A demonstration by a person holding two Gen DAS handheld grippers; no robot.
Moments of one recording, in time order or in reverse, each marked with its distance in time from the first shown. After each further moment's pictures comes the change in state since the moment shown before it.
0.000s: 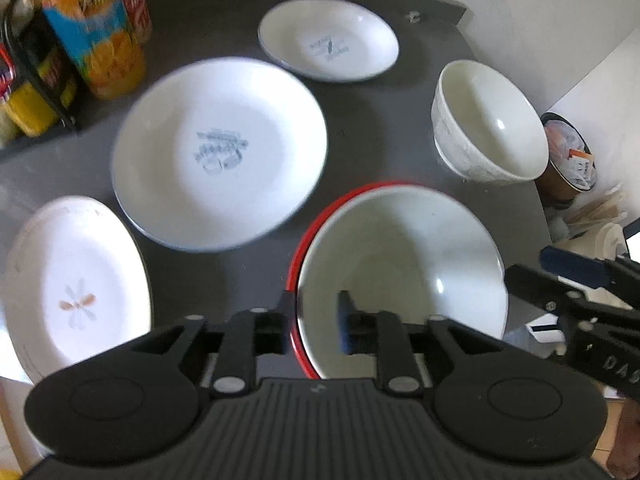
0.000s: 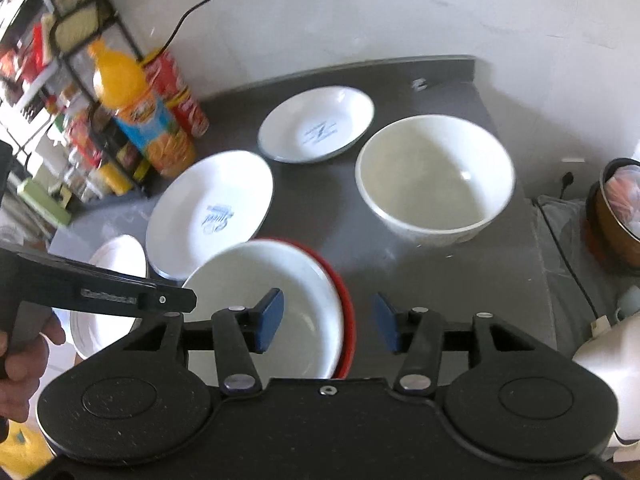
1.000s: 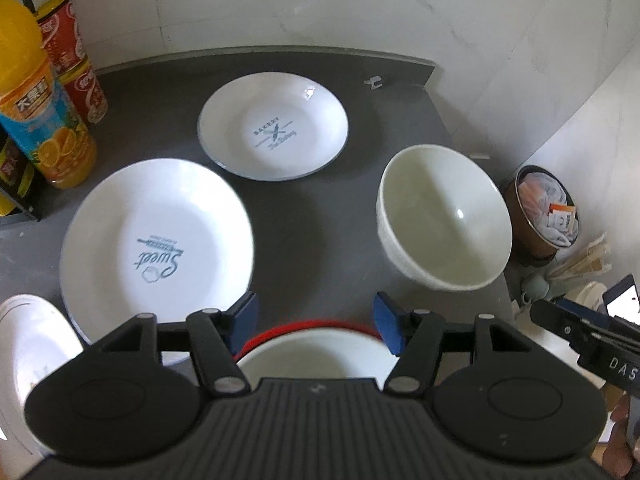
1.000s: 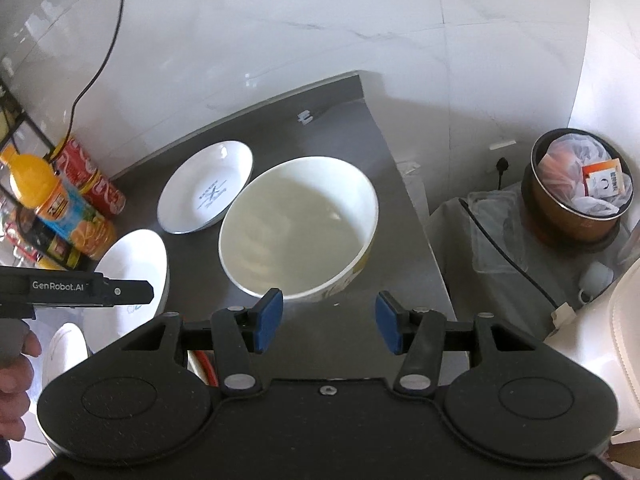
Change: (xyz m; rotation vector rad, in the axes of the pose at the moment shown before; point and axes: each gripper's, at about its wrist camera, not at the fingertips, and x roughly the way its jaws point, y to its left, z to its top) left arm 0.013 -0.052 0.061 -0.004 -0.126 -0.036; right arm 0.014 -0.095 0.021 0.207 -0.070 -0.086
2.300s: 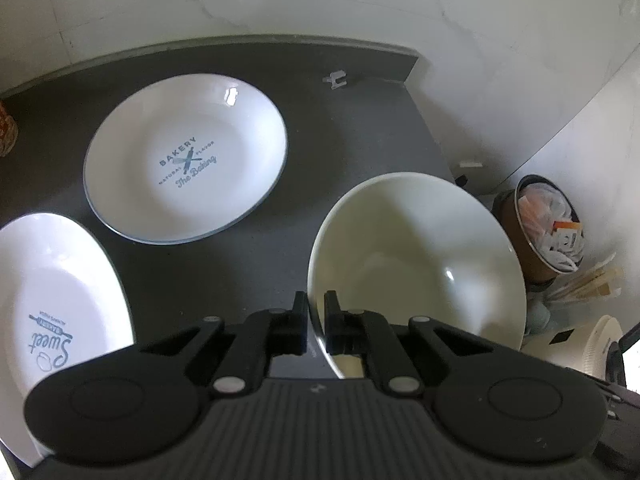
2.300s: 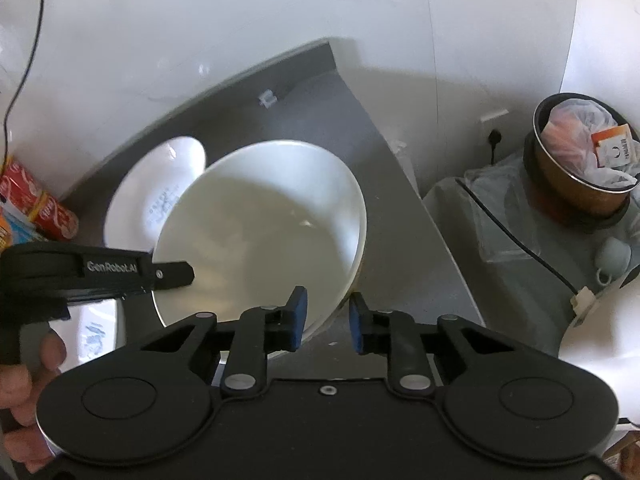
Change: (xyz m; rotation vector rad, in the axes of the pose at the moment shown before) left arm 0.099 -0.043 0.046 0.033 0.000 -0.053; right arm 0.068 0.008 0.009 0.103 0.021 -0.056
